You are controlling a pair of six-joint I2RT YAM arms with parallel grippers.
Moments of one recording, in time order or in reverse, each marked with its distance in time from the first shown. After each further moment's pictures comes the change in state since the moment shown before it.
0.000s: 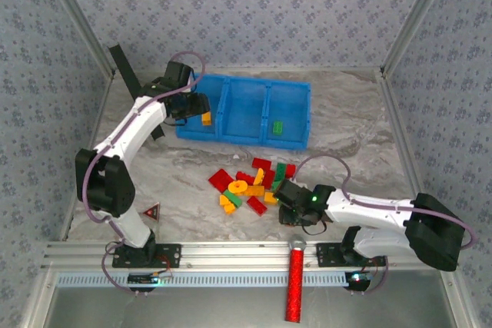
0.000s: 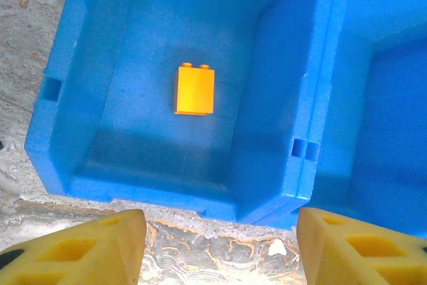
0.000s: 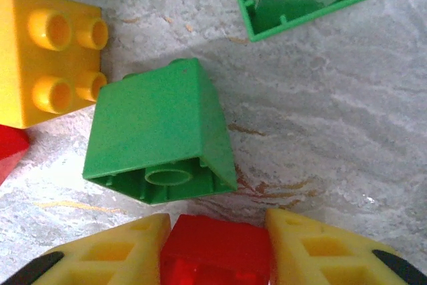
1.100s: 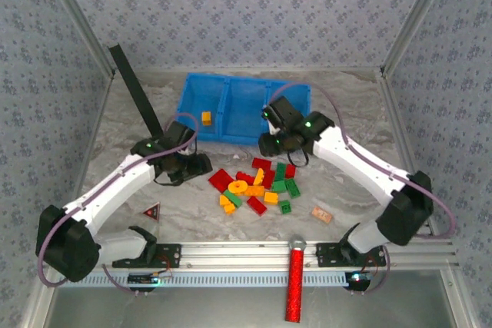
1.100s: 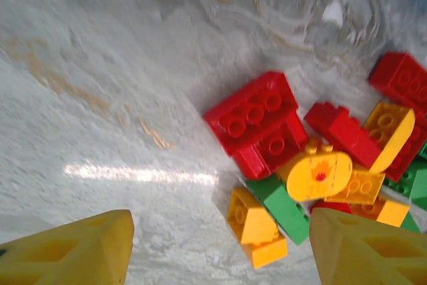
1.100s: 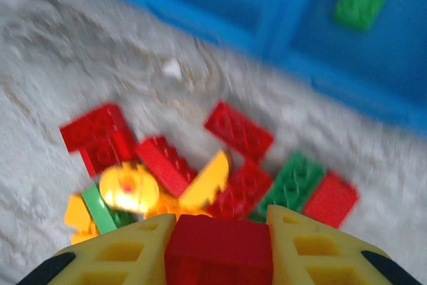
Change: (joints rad) left arm -0.226 -0.486 -0.619 -0.076 0.096 -0.343; right arm -0.308 0.334 0.887 -0.274 -0.015 -0.660
